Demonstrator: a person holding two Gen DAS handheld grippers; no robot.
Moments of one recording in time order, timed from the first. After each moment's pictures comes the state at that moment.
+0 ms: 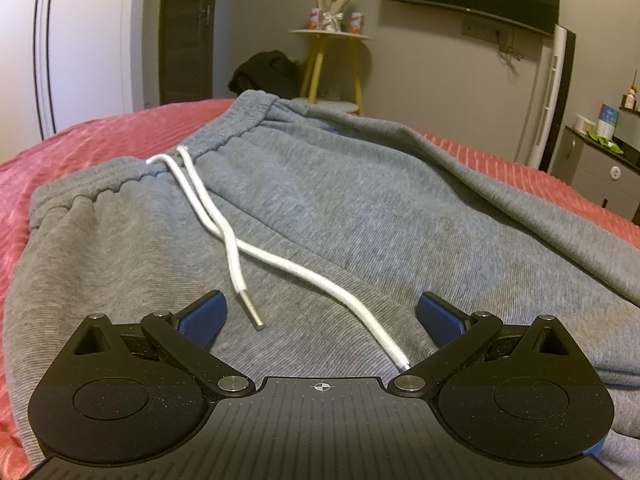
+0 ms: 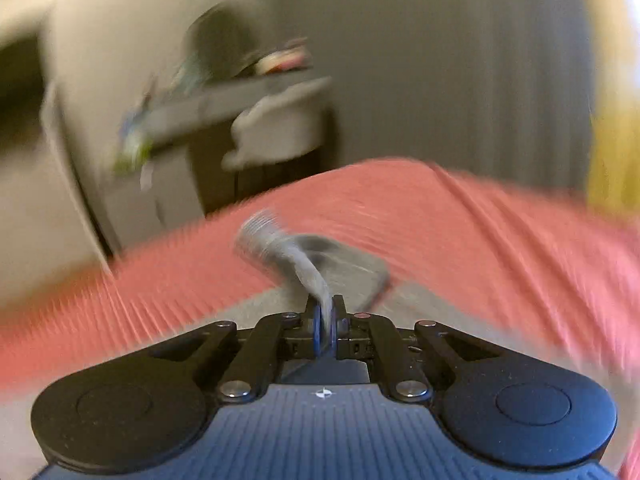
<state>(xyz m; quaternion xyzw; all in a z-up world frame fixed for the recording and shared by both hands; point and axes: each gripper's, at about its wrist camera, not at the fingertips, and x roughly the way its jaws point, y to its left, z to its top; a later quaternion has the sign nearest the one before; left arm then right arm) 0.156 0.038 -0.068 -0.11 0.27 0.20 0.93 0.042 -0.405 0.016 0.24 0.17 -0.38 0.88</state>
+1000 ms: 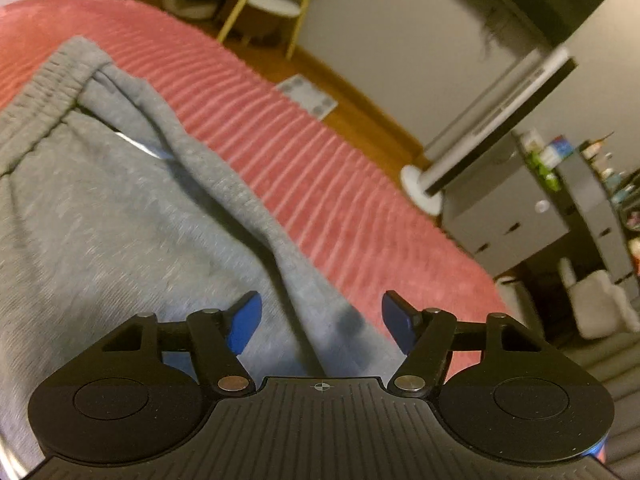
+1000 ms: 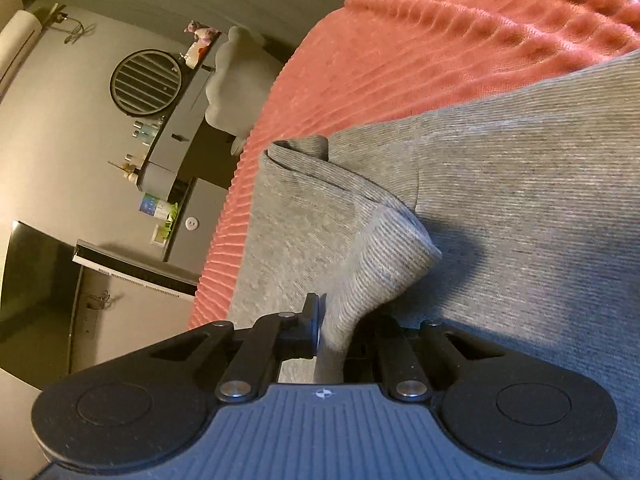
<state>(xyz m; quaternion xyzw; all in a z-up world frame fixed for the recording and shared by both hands) 0.363 0.105 -0.027 -0.31 0.38 0.05 0.87 0.019 -0.466 -0.075 0.57 0.13 -0.25 0.77</state>
